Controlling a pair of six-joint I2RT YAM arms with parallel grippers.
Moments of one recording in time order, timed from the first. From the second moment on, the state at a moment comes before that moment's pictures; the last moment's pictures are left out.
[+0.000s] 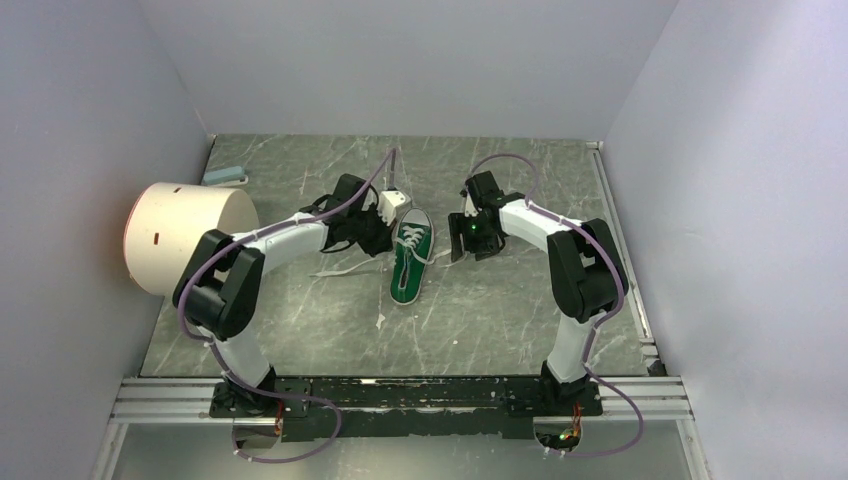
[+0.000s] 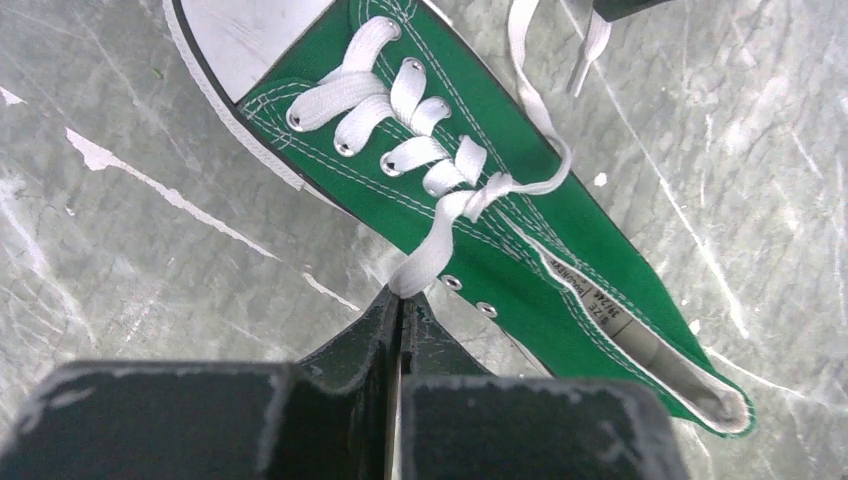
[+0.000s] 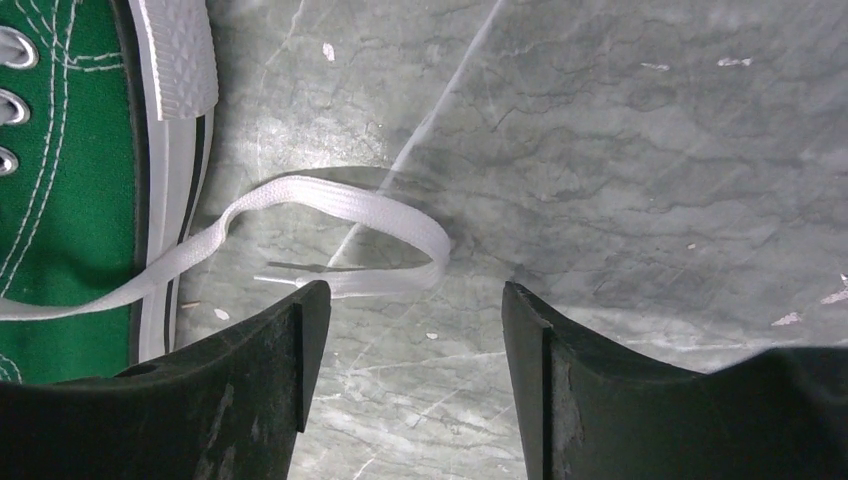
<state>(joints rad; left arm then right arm) -0.52 1.76 1.09 -0.19 0.42 0.28 0.38 1.86 1.20 -0.54 -0.16 0.22</state>
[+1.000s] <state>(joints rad) -0.56 1.70 1.04 0.05 0.50 0.11 0.35 1.78 1.21 -0.22 -0.53 0.62</state>
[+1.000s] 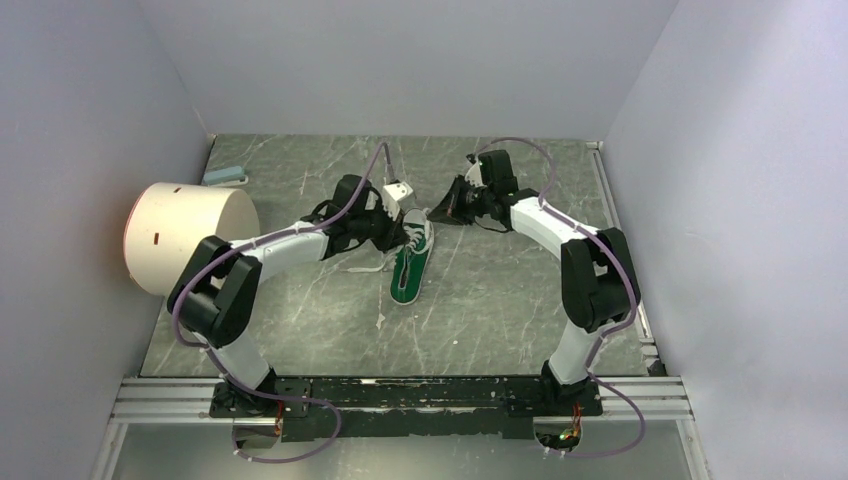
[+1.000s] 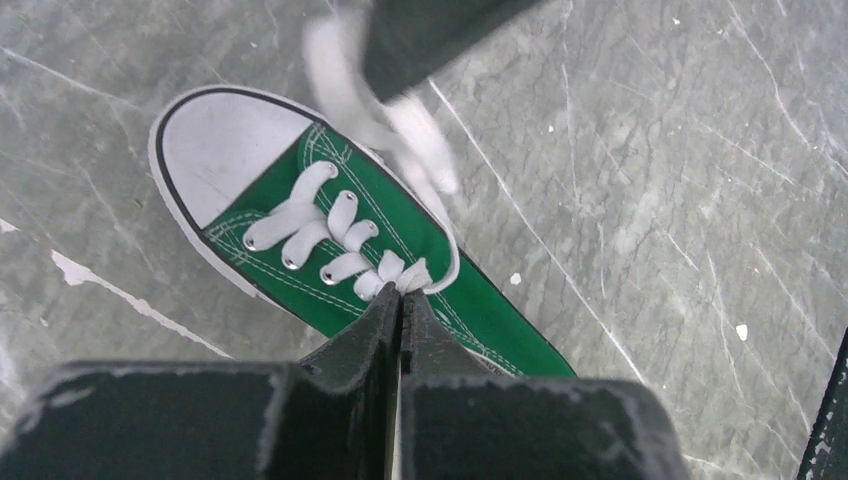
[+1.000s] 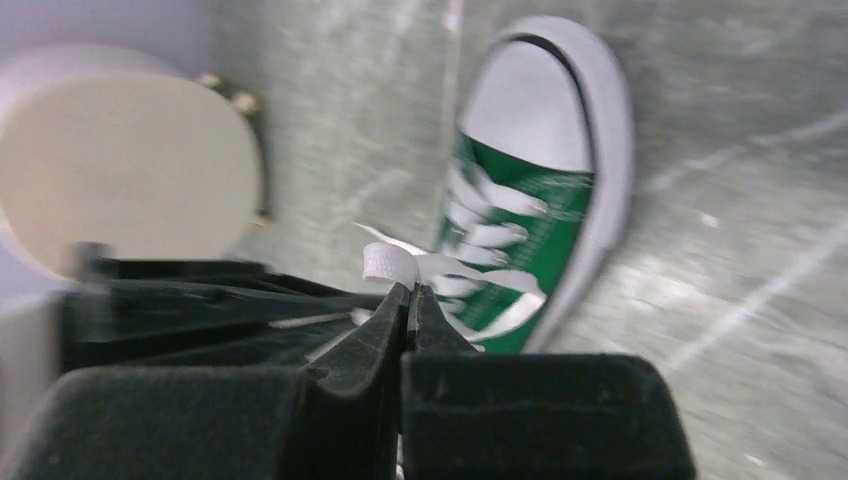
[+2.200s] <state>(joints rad) -0.49 1.64 0.77 0.35 0.69 0.07 0.49 1.99 1.36 -0.19 -0.78 0.79</state>
